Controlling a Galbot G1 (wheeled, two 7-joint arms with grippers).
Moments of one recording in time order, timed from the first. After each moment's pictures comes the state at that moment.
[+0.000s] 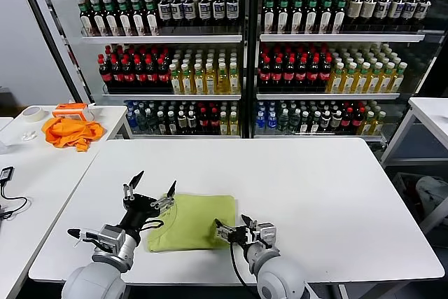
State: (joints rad) left arm 1.37 -1.16 -0.45 -2.18 -0.14 0.35 -0.04; right arm -1.11 1.29 -0.02 1.90 0.65 -0.57 0.38
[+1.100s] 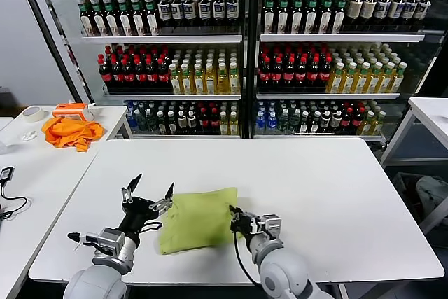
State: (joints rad) left arm 1.38 -1.19 -0.46 -2.15 -0.13 0.32 -0.04; right arm -1.09 1.28 0.03 1.94 0.68 -0.55 0.38
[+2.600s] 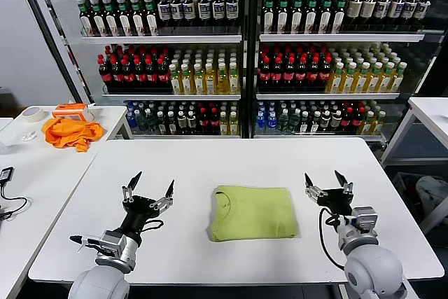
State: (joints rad) left arm 1.38 -1.23 -0.47 -2.11 -0.10 0.23 -0.02; right arm -1.27 1.03 0.46 2.07 0.48 -0.35 0.26
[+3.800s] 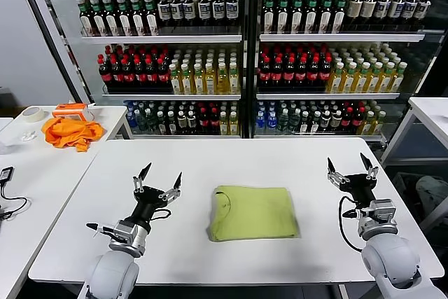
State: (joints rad) left arm 1.26 -1.27 -0.44 -1.95 -0.03 0.12 0.04; right arm -1.23 1.00 0.54 1.94 0.34 -0.20 0.18
